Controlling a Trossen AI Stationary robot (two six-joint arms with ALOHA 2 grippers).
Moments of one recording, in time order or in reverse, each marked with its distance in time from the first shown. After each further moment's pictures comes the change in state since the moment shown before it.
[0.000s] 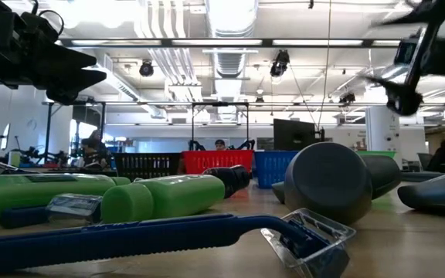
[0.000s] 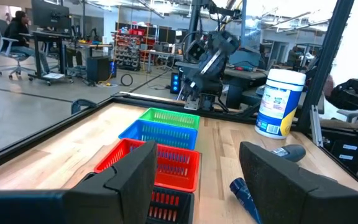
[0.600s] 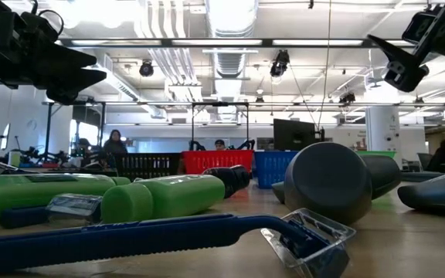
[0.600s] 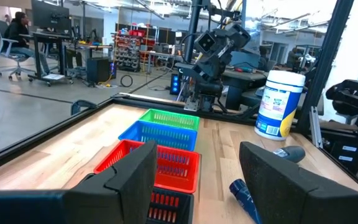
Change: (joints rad) left arm 0.000 0.000 -0.001 0.014 0.000 0.000; right arm 0.094 0.000 0.000 0.164 -0.073 -0.067
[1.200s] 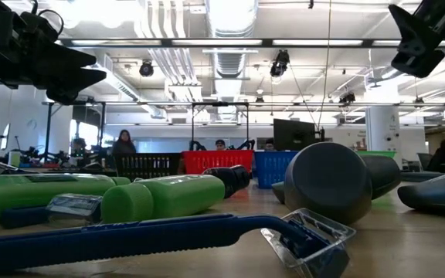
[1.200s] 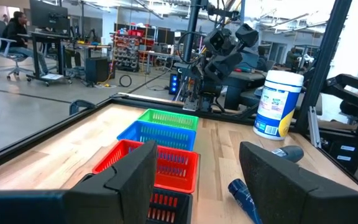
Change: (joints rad) left arm 0.000 0.000 0.000 0.002 0.004 0.000; right arm 0.186 0.107 0.000 0.151 -0.029 0.026
